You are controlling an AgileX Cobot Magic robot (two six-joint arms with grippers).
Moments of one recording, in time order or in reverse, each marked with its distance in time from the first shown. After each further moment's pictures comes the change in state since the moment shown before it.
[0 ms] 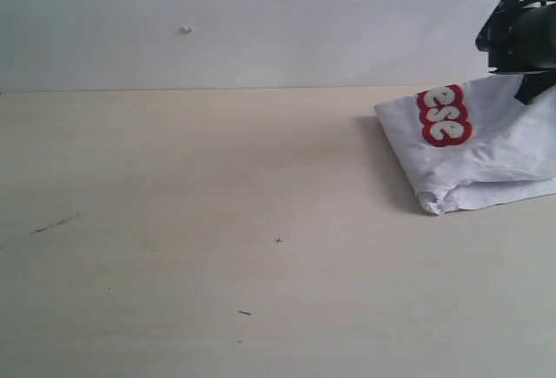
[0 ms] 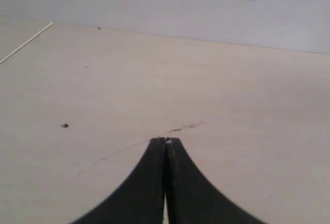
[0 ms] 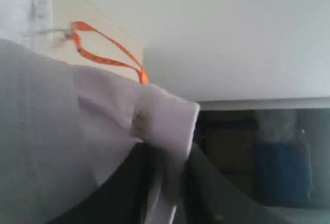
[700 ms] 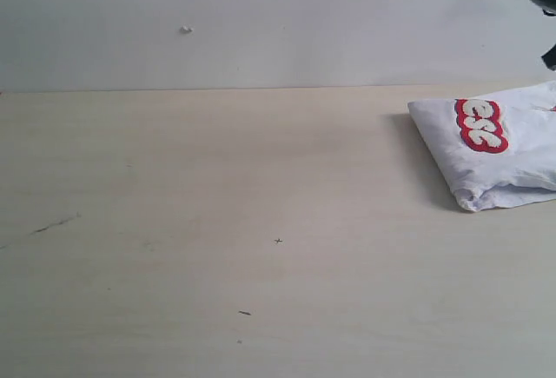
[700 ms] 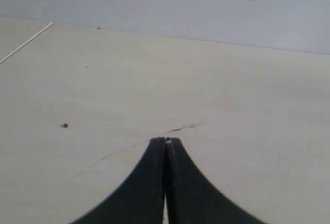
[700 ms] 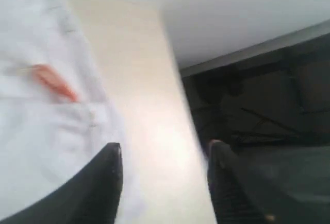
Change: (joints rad) left arm 0.000 0.000 0.000 0.000 0.000 0.000; right arm -0.085 -0.002 -0.240 0.487 -0.004 -0.164
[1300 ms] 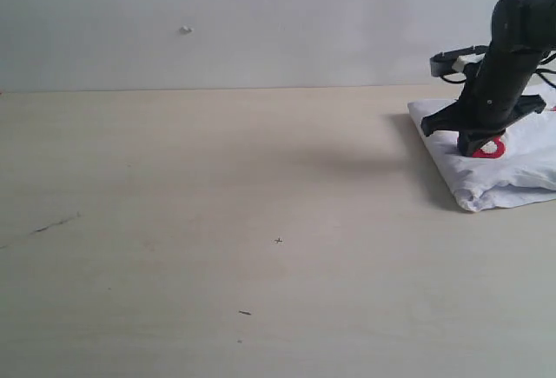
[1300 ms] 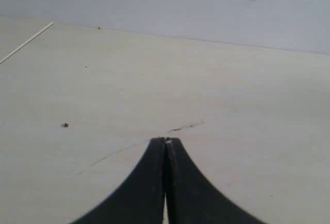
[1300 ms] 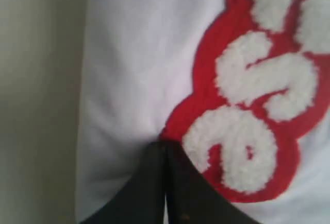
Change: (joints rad) left arm 0.000 0.000 0.000 0.000 0.001 0.000; right arm 0.063 0.083 0.062 0.999 -0.070 -0.589
